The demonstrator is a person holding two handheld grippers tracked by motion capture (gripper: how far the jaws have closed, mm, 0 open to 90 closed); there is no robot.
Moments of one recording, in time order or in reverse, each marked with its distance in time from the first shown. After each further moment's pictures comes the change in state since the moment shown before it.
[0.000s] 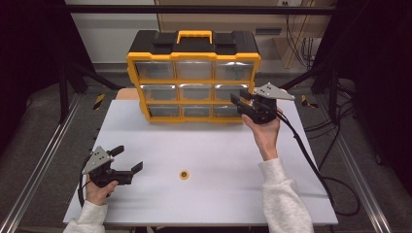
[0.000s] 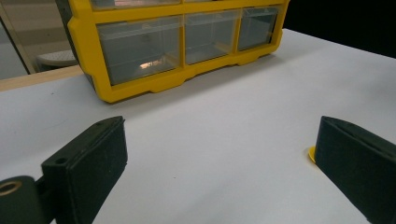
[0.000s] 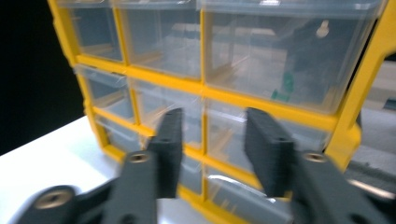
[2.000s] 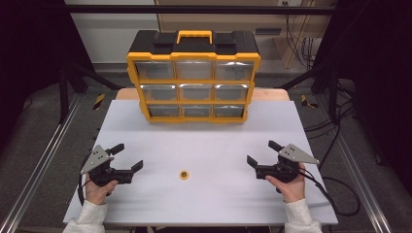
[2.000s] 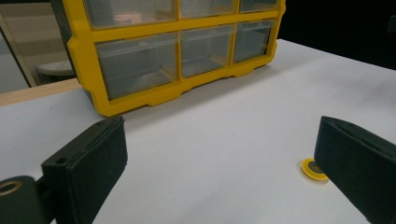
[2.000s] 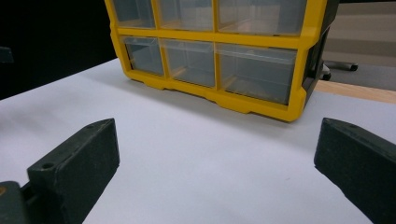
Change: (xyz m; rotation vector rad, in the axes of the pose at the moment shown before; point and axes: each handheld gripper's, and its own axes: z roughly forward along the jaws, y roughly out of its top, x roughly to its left) left arm -0.004 0.010 -0.002 -0.034 -0.007 0.011; right arm -0.003 -0.135 -0.095 0.034 0.058 0.055
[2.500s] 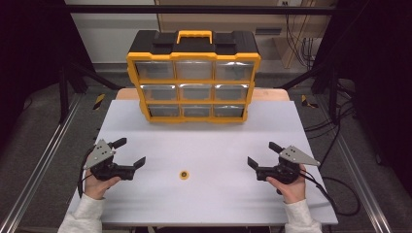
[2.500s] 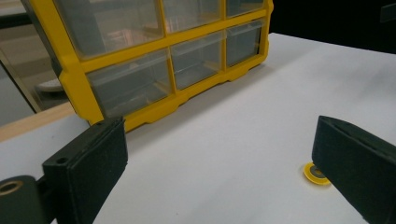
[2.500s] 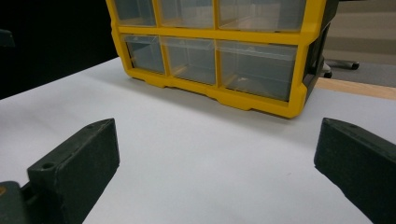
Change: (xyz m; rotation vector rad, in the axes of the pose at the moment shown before) left arm -0.002 0.025 0.006 0.022 -0.022 0.122; right arm 0.000 -0.004 -0.003 0.002 0.003 0.004
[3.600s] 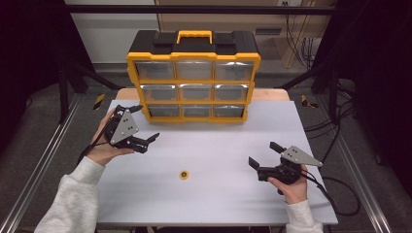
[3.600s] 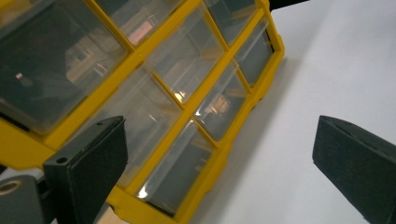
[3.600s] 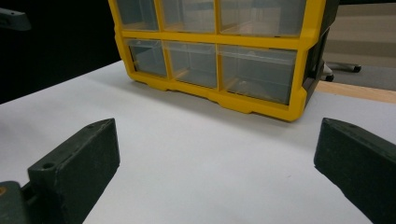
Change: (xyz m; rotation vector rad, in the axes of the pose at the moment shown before) left arm 0.013 0.084 0.055 0.047 0.001 0.509; right arm 0.000 0.002 -0.004 -0.012 0.009 0.002
